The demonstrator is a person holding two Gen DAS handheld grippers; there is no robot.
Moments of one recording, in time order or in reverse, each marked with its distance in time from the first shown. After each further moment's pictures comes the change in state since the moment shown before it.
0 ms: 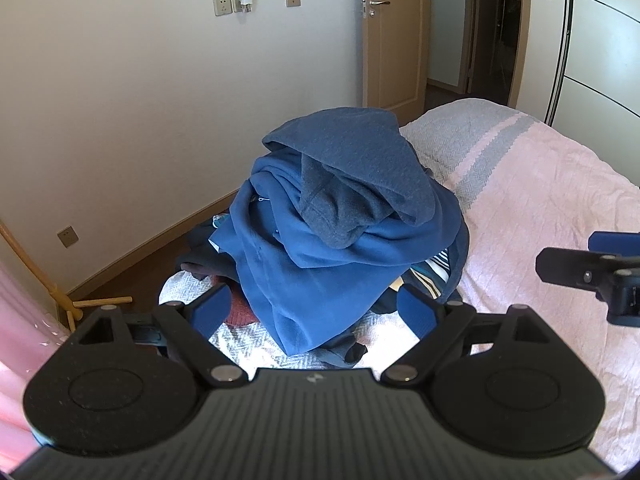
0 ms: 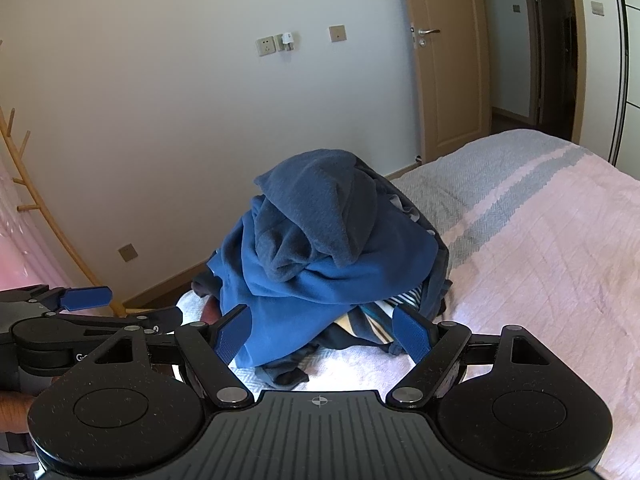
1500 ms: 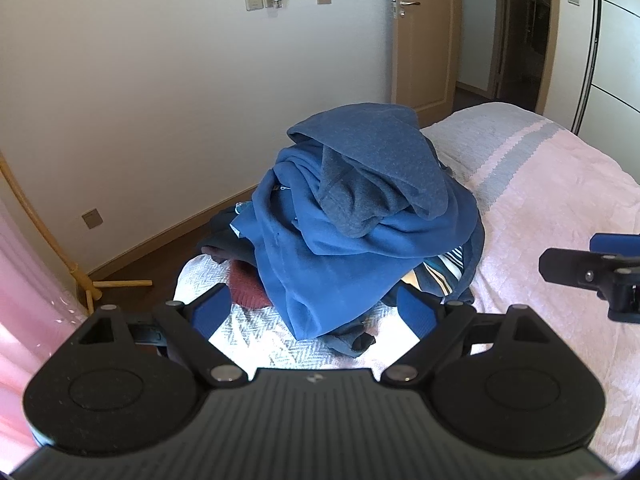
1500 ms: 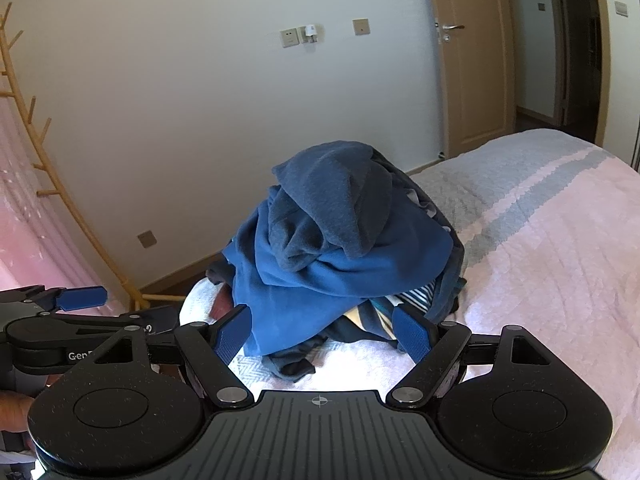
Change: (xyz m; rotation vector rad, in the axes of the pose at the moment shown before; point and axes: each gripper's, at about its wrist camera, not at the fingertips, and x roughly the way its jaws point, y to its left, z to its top) left arm -0.018 -0.013 -0.012 -0.052 0.002 0.088; right arm -0.001 -0.014 0.002 -0.040 0.027 0.079
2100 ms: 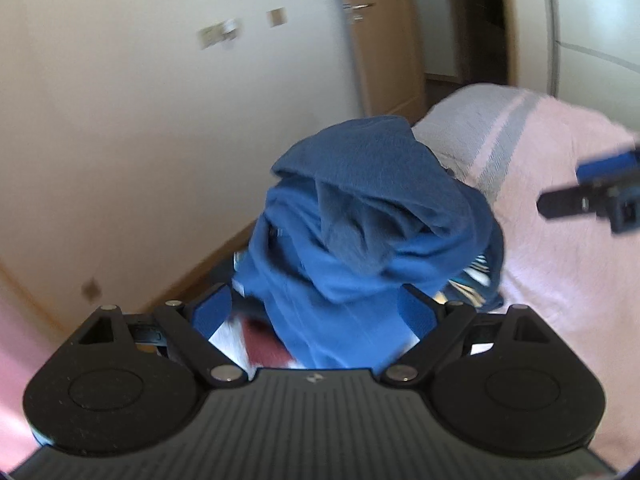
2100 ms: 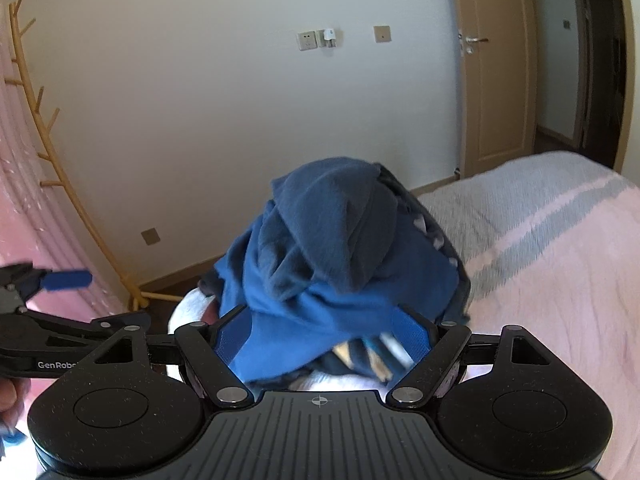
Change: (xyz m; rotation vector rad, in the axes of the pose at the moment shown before) left arm 0.064 0.008 0.041 0.274 -0.082 -0.037; right arm 0.053 -0.024 0.042 -0.093 -0.010 0.026
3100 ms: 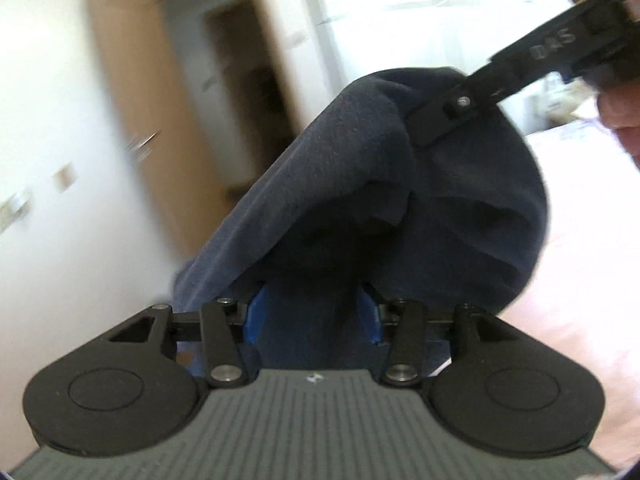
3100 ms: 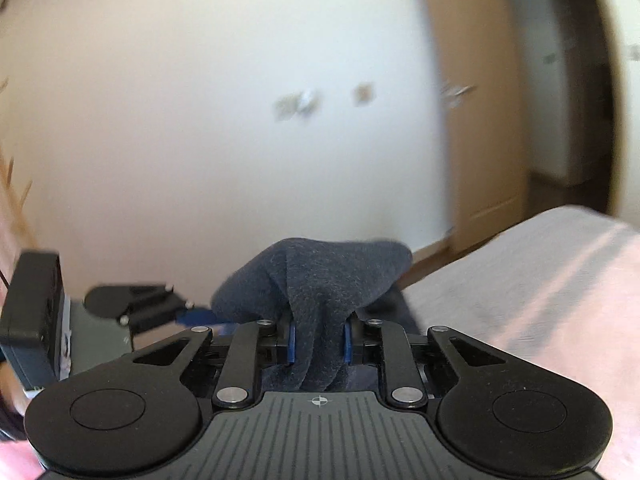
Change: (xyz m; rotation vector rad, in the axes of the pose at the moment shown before) left arm 0.077 -0.067 0.086 0.407 -0.430 -0.622; right arm 0.012 -0.094 0.075 0.104 -0.210 -0.050
